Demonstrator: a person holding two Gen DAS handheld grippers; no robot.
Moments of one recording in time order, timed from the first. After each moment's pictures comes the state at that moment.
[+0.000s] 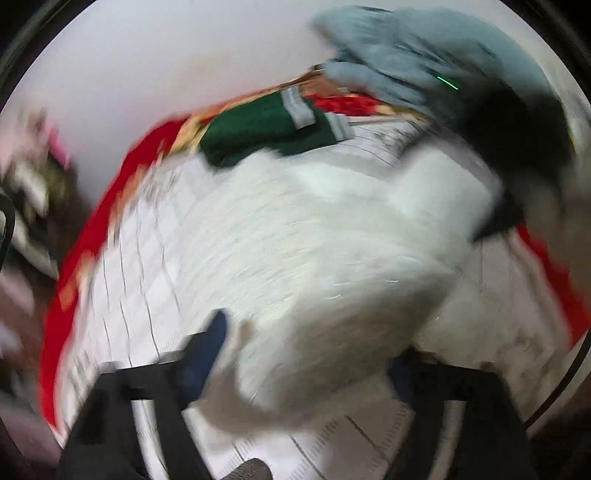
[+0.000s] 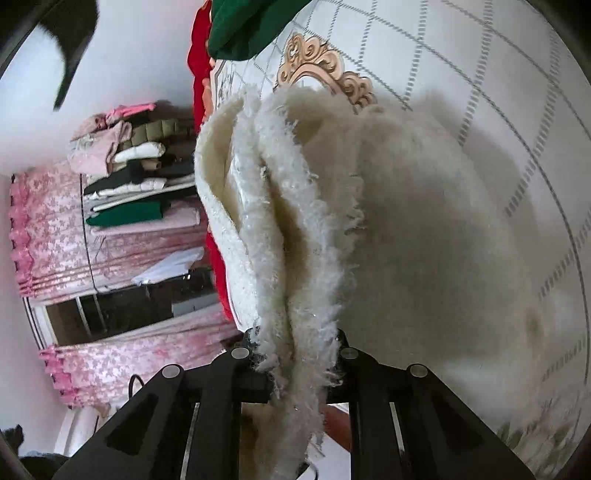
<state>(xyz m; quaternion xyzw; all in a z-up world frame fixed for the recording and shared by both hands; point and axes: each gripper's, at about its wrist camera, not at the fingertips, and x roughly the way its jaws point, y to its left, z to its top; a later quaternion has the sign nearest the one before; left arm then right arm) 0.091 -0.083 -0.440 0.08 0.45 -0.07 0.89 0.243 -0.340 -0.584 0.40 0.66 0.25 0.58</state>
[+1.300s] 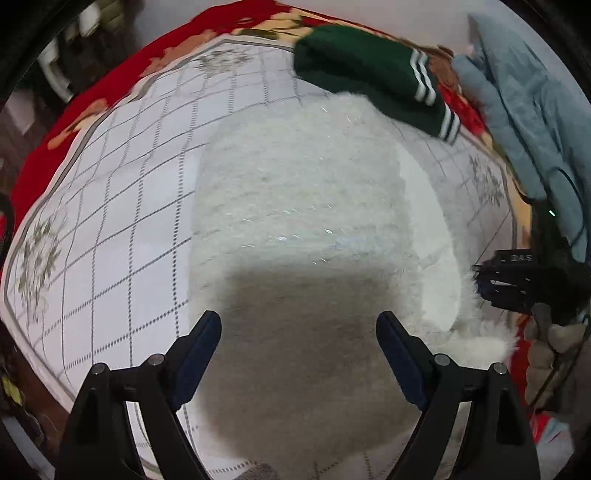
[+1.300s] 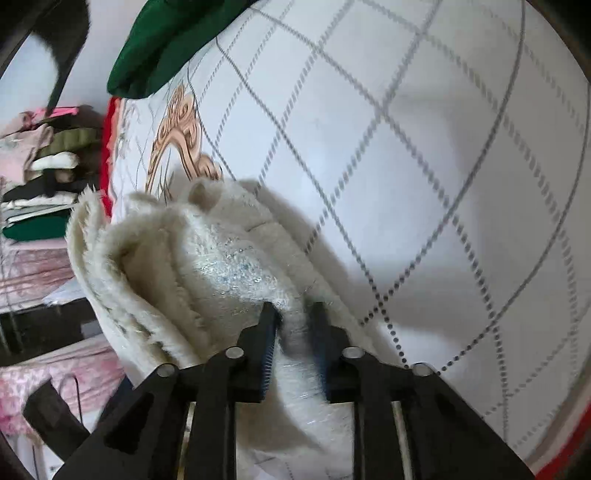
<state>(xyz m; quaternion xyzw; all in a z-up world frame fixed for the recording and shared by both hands) 0.171 -0.034 -0.467 -0.14 0.57 0.04 0.81 0.307 -0.390 -0.608 0.26 0.71 0.12 0.64</state>
